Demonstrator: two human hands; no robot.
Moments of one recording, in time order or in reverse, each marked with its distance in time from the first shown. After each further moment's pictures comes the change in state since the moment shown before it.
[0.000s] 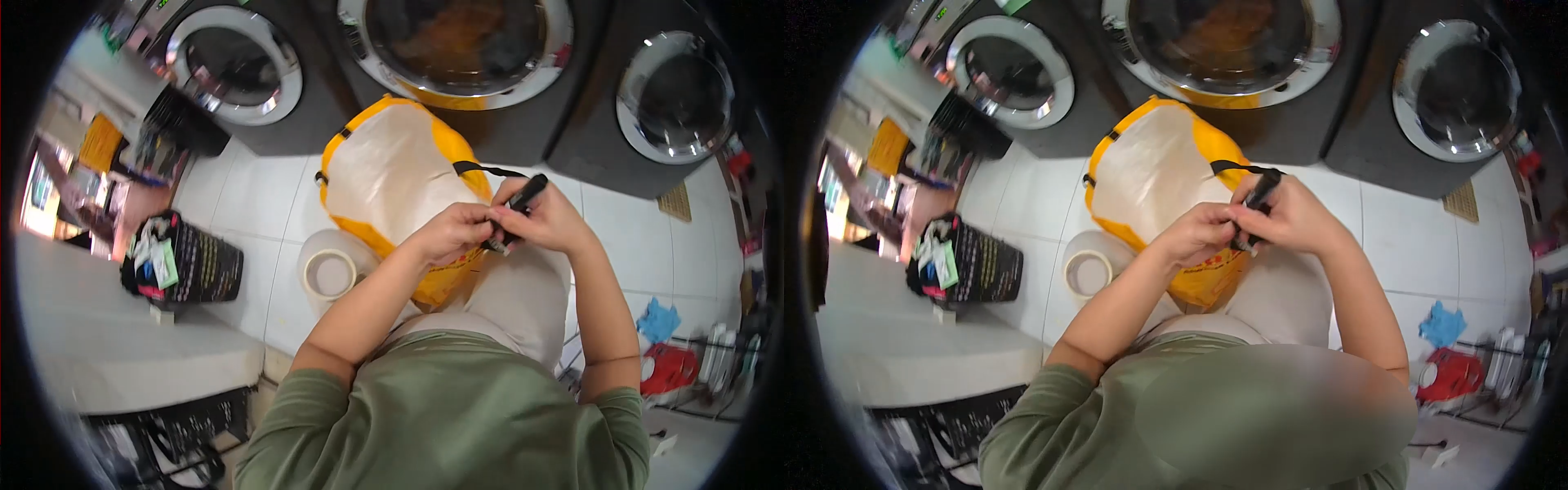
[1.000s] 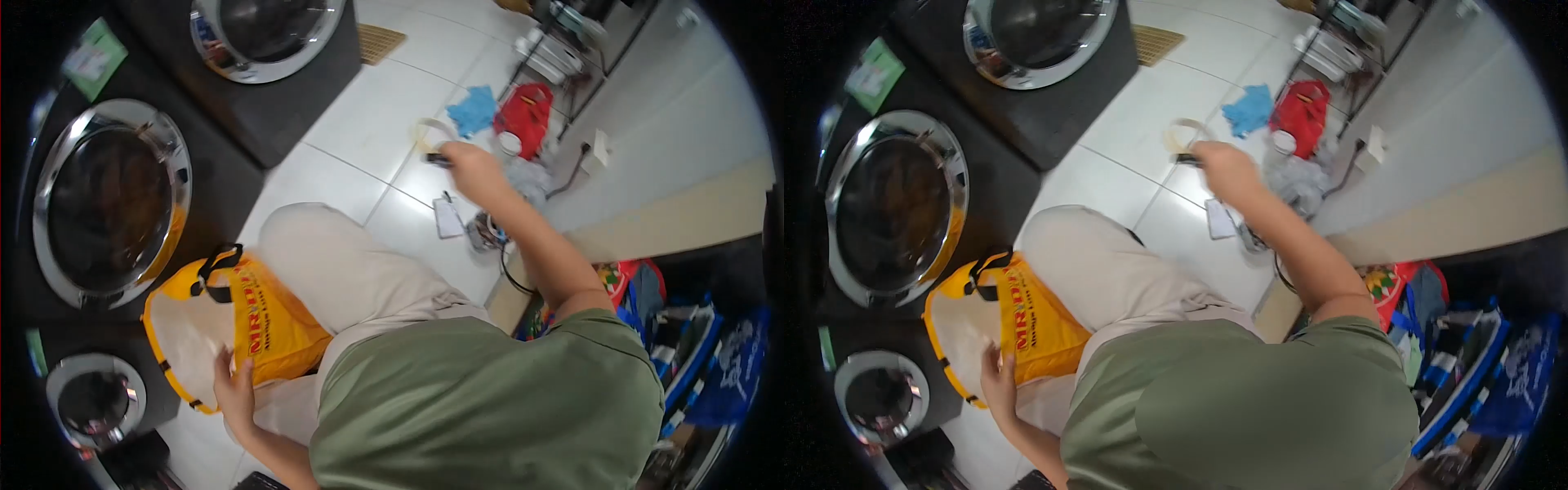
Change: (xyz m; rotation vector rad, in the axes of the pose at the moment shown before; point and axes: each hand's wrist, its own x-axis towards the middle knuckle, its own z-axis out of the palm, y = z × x) left_hand -0.090 0.055 -0.036 1.481 0.299 -0.111; right_hand -0.308 0.135 -0.005 -0.993 1.311 0.493
